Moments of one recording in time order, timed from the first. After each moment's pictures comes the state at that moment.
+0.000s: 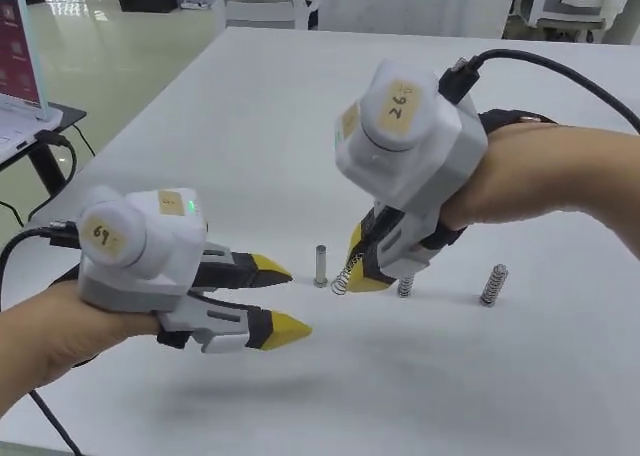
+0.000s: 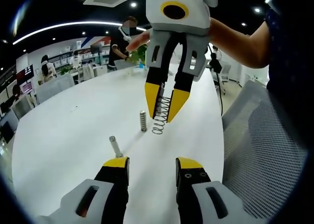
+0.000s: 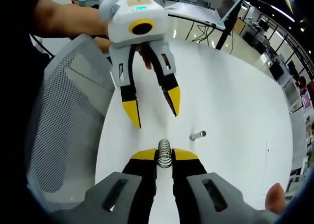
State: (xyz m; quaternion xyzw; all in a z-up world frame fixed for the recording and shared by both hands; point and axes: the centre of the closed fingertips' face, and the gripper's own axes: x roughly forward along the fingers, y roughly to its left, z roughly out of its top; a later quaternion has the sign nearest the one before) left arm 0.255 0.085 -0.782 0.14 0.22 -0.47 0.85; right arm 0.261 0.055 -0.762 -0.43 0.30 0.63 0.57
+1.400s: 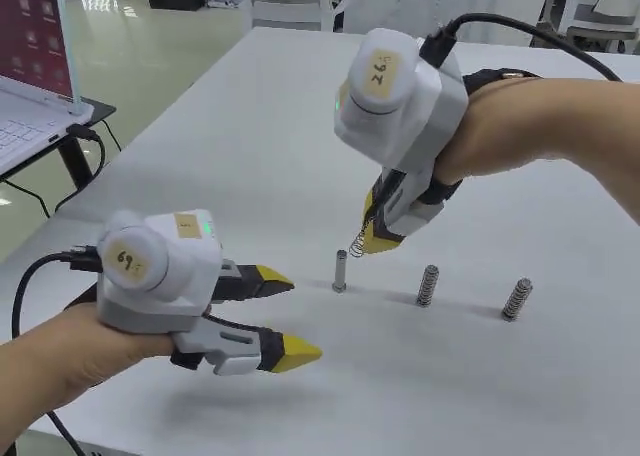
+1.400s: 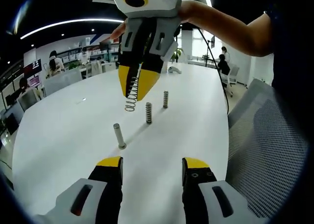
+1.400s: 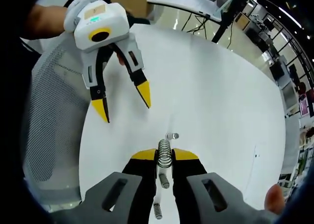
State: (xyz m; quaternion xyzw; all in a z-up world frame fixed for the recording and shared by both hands) left arm 0.253 0.095 -0.797 0.13 0.22 -0.44 0.86; right arm 0.307 0.072 -0.758 -0.49 0.31 0.61 0.54
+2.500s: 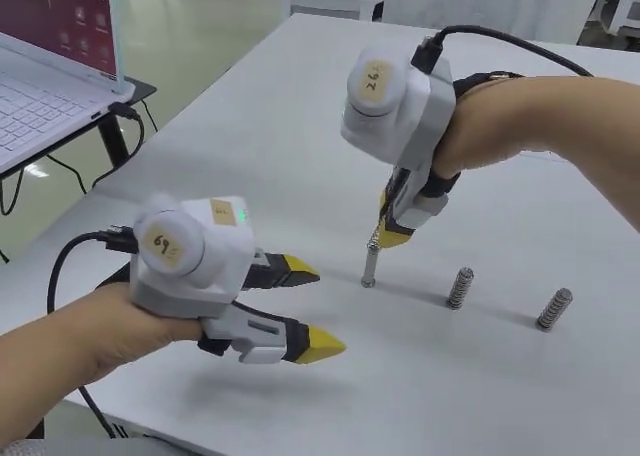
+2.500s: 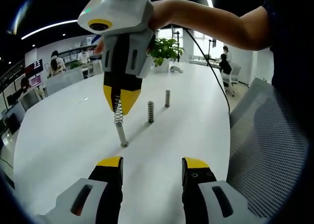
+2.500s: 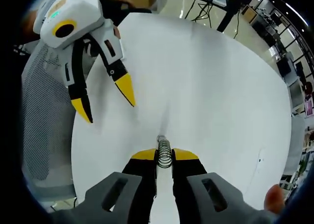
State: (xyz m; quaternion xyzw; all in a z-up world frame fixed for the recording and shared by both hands) left arm 0.253 0.100 -0.798 0.13 0.23 -0.43 0.86; right arm 0.329 0.087 -0.787 -0.51 0.35 0.60 0.51
